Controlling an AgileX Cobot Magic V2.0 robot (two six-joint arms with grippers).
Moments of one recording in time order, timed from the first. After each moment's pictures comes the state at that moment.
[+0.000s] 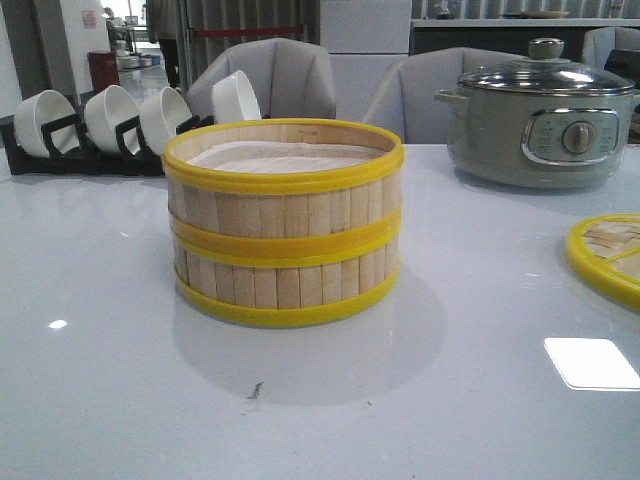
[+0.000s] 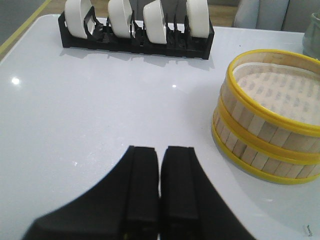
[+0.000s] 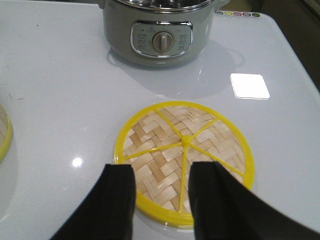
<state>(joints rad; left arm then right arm) -0.16 0.42 -0.50 0.00 0.51 -0.12 -0.05 0.76 -0.60 -0.14 0.33 0.14</state>
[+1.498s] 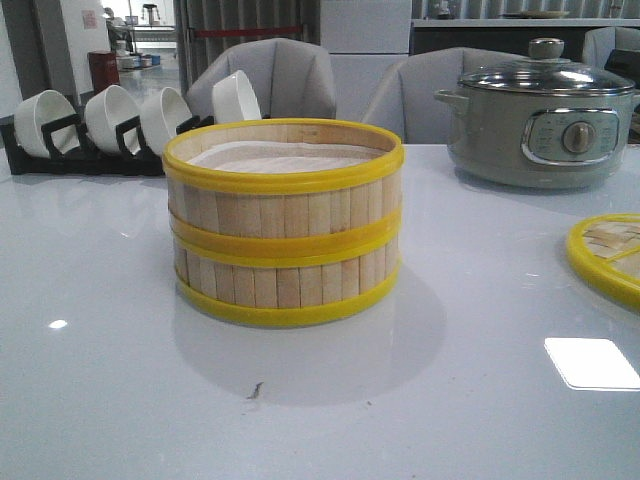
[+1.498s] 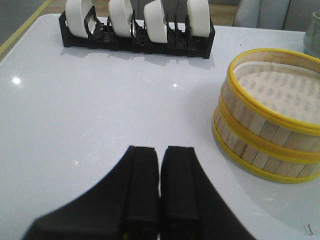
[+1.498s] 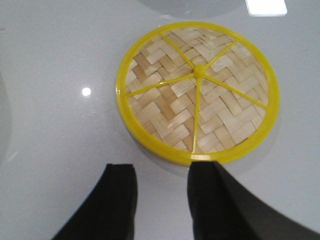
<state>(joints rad) -0.16 0.42 -0.50 0.00 0.52 -0.12 -0.05 1.01 -0.71 -0.07 0.52 0.14</state>
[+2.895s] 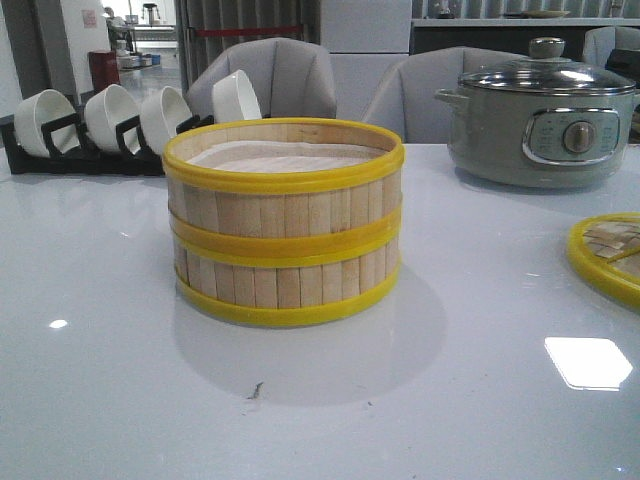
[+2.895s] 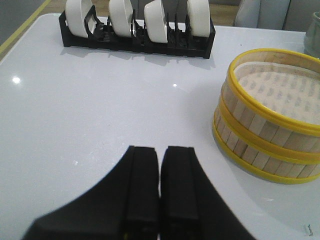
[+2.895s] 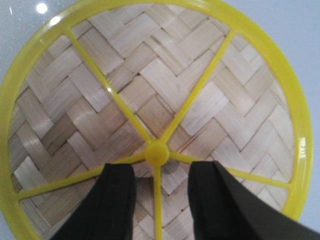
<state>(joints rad) -0.16 0.42 -0.50 0.00 0.52 -0.13 -0.18 1.81 -1.22 -0.08 0.58 0.14</state>
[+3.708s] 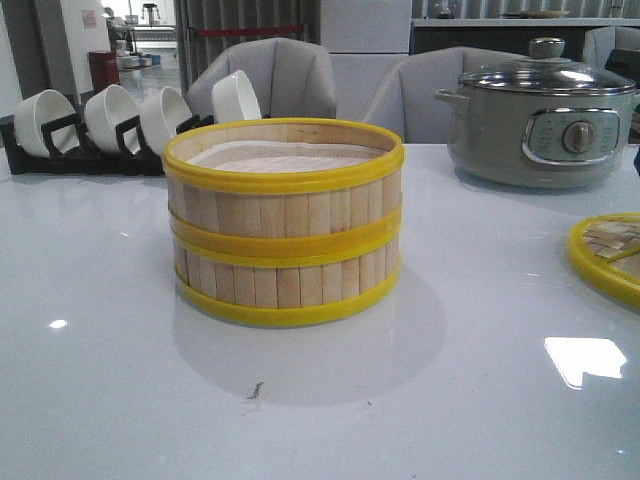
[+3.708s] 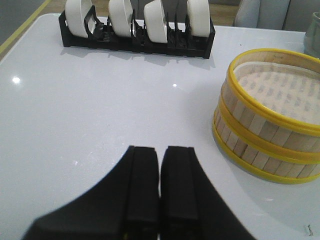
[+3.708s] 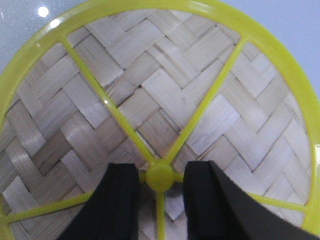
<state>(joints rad) -0.16 0.42 -0.50 0.00 0.52 -0.13 -0.18 1.85 -1.22 -0.08 0.53 0.14</state>
